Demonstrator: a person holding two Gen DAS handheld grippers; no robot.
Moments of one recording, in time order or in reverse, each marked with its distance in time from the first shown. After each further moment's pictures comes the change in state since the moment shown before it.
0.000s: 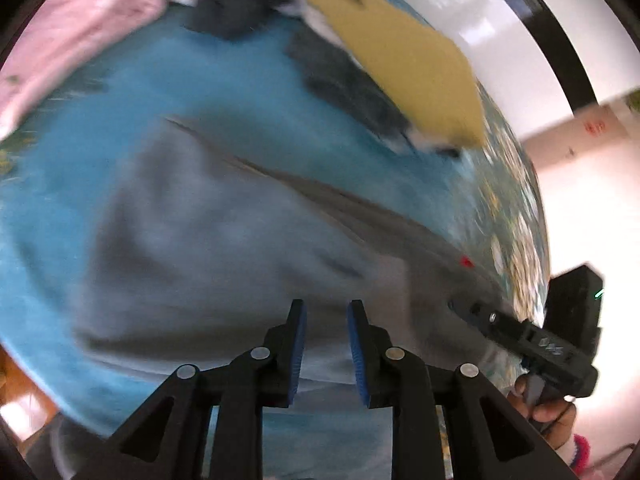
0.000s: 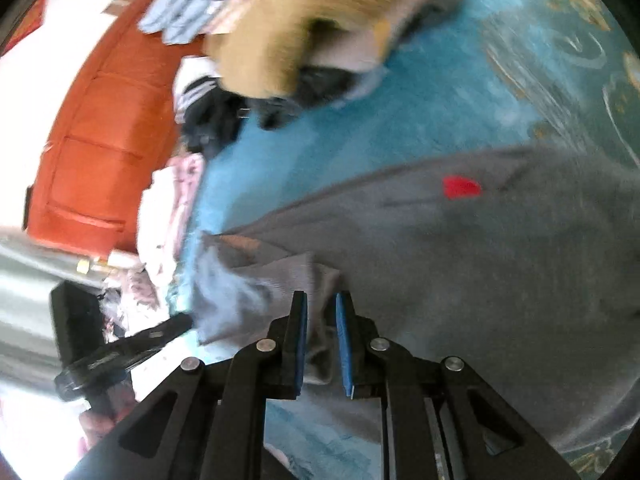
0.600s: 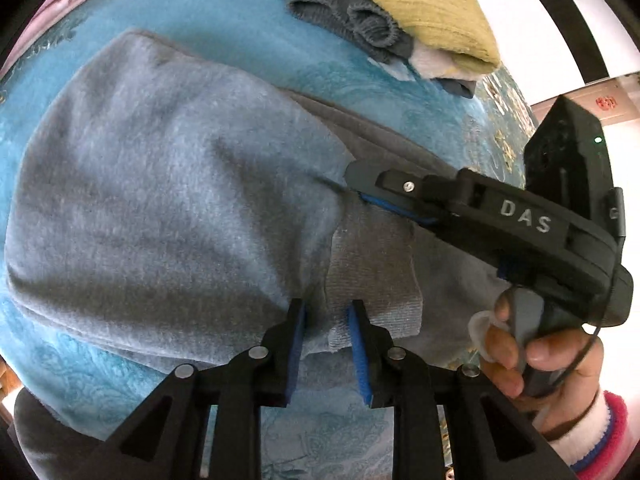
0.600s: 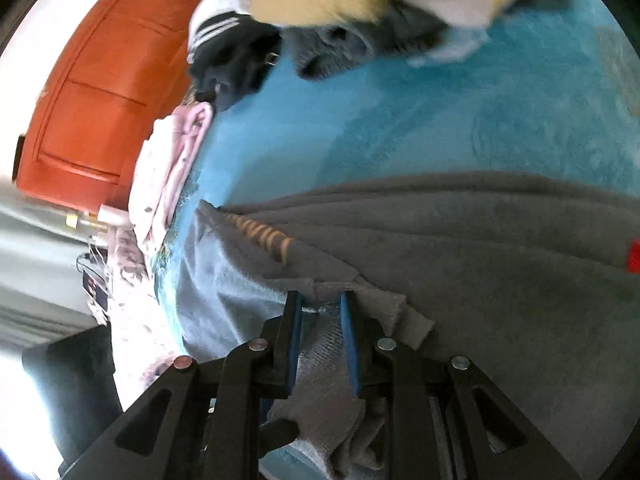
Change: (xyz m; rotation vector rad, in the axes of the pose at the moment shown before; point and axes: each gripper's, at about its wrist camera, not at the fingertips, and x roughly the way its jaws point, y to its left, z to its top) left arm 0.031 0.002 -0.029 -0.029 0.079 0.030; right arm 0.093 0.019 0.022 -0.086 0.136 -0.025
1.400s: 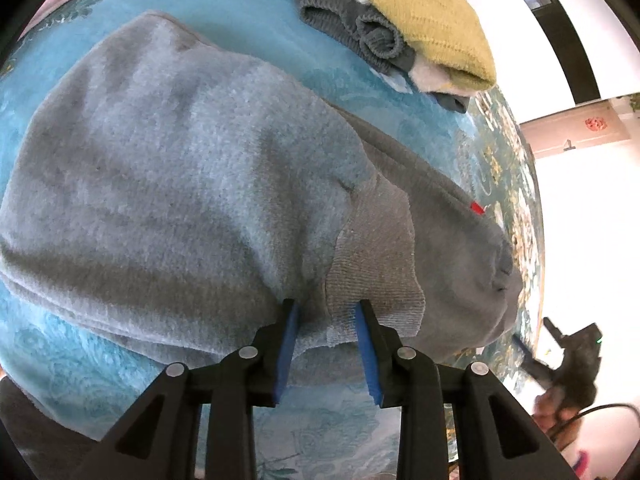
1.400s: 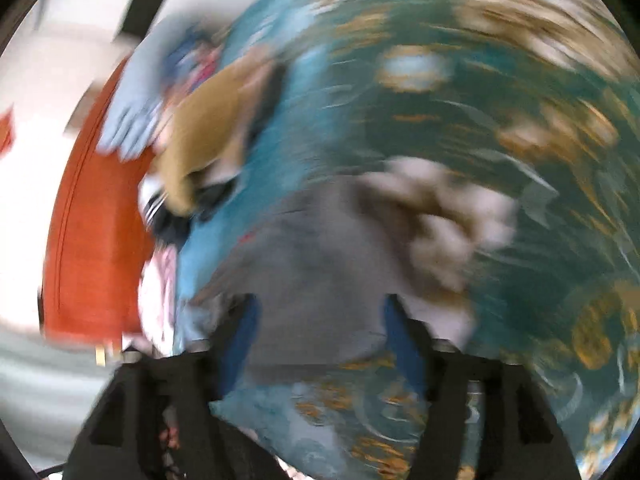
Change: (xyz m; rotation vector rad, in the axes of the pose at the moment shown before) left arm -0.006 0.011 -0.009 -0.046 -0.042 -0.076; right arm -0.235 -0.171 -0.160 0.520 -0.386 -0.031
